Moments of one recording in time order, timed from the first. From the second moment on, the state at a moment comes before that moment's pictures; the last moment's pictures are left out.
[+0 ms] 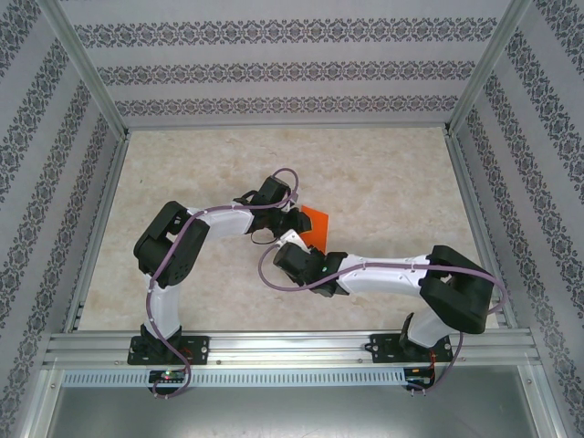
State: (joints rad) left arm -0.63 1.97 1.19 -0.12 0.54 -0.93; right arm 1.11 1.55 0.82 -0.33 0.50 0.25
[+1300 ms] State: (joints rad) left arm -0.56 1.60 0.91 -0.32 0.26 -0.96; right arm 0.84 1.59 0.79 -0.03 -0.15 0.58
